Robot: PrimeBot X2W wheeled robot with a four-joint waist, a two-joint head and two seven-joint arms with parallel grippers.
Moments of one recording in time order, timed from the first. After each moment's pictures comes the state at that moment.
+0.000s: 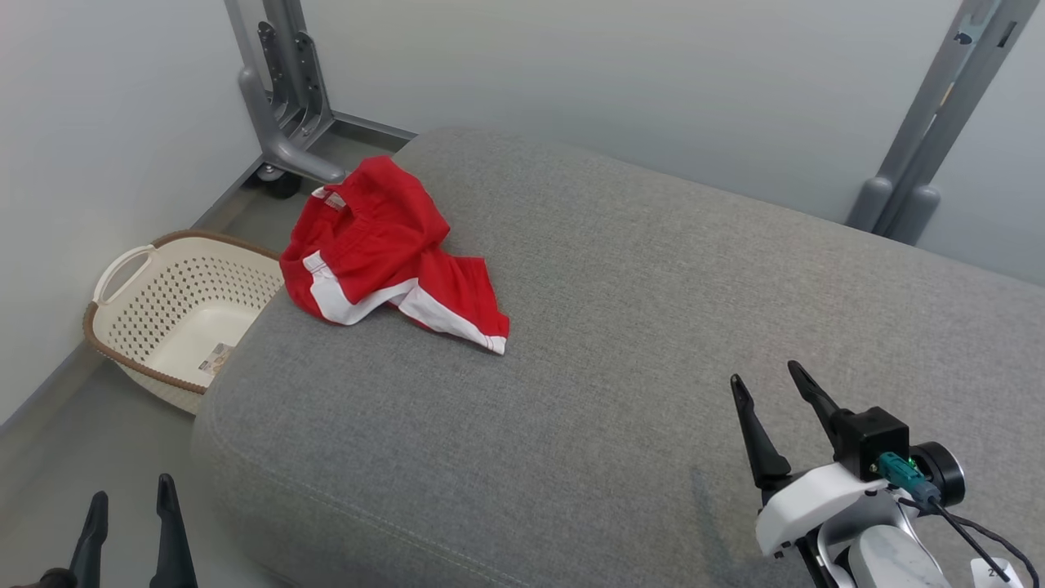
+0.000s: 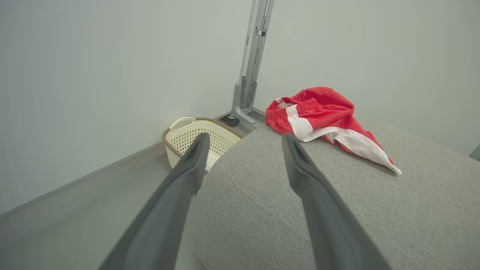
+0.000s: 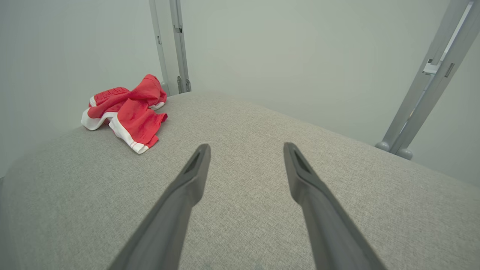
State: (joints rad) left arm 0.16 0.15 0.15 0.17 -0.36 -0.12 -0.26; right arm -0.13 -0.08 0.11 0.37 0.08 0.13 -0.26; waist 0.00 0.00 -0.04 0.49
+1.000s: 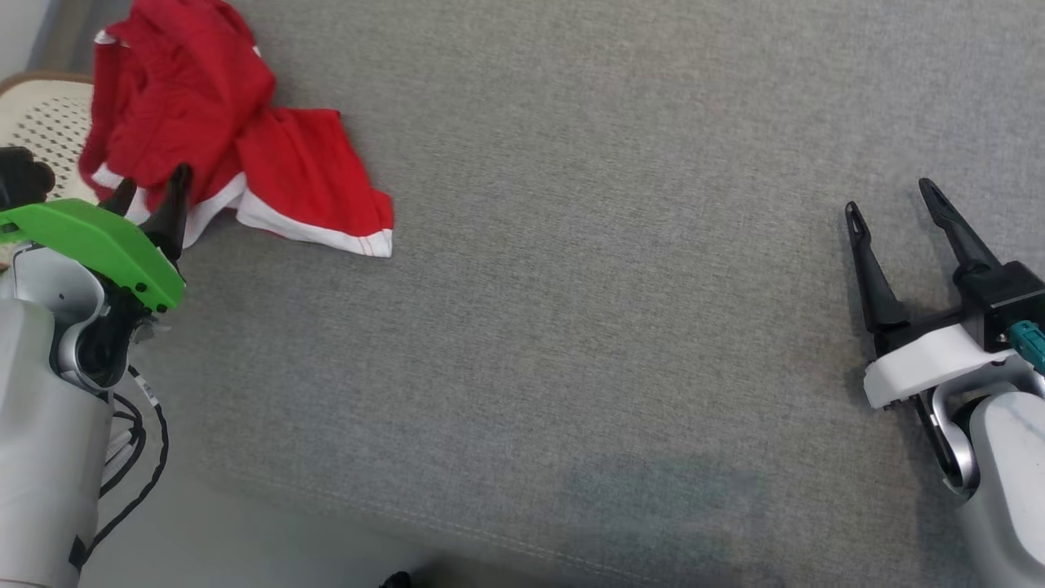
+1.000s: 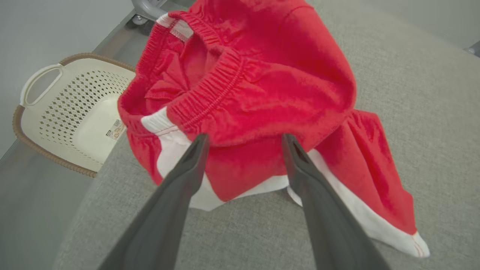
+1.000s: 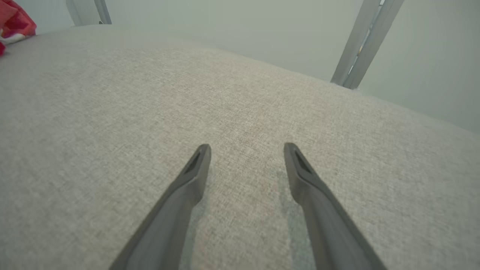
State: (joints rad) left arm -0.74 0.39 -0.27 0.69 -0.82 -0.13 0.17; right arm -0.29 -0.27 0.02 0.13 0.01 0.13 -0.17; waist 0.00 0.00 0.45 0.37
